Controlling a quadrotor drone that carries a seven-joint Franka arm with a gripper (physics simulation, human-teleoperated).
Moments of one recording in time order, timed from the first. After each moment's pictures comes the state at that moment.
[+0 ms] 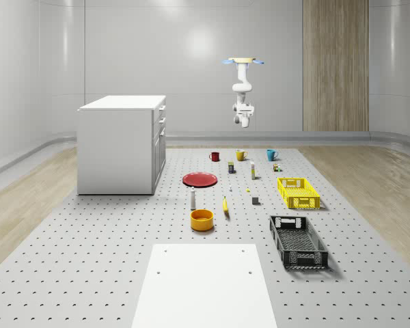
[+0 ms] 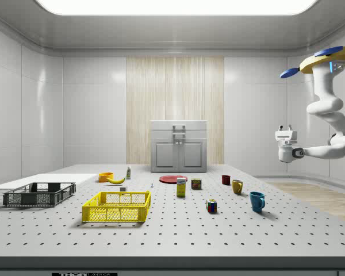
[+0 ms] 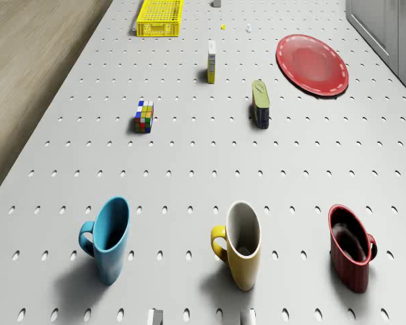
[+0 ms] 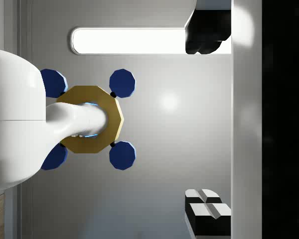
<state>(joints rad) 0.00 -0.79 0.00 -2.34 0.00 1.55 0.79</state>
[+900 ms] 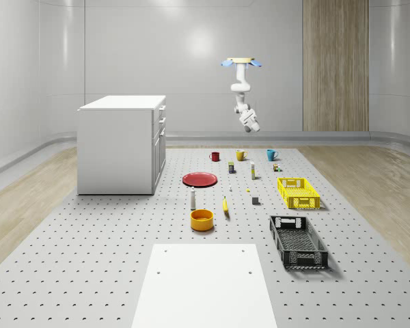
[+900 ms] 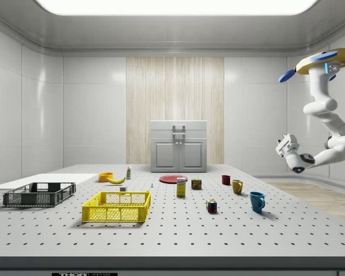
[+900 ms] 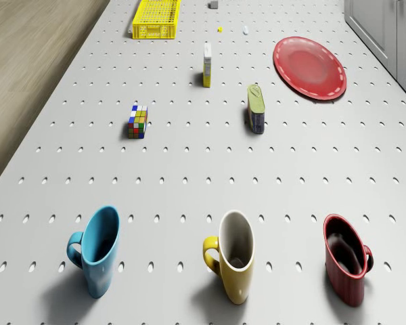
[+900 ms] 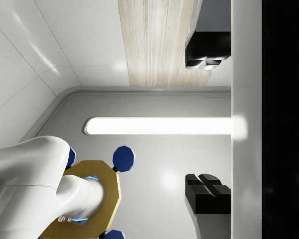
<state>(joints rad) 0.09 -0.72 -0.38 -2.18 0.60 1.36 0.69</state>
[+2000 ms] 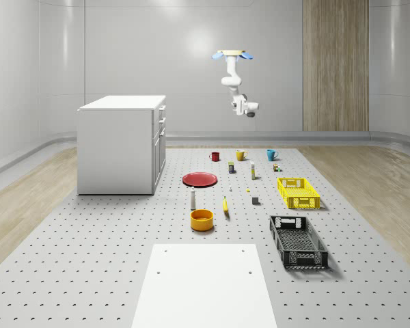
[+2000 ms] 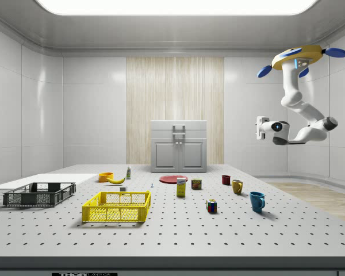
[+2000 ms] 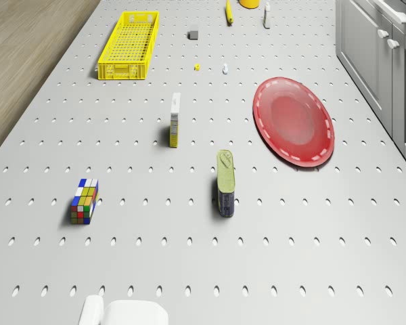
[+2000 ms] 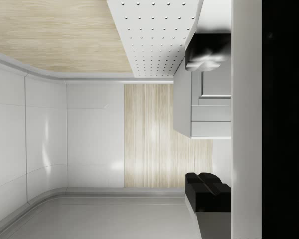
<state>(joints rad) 0.34 -0.83 -0.73 -2.42 1.01 1.44 0.63</state>
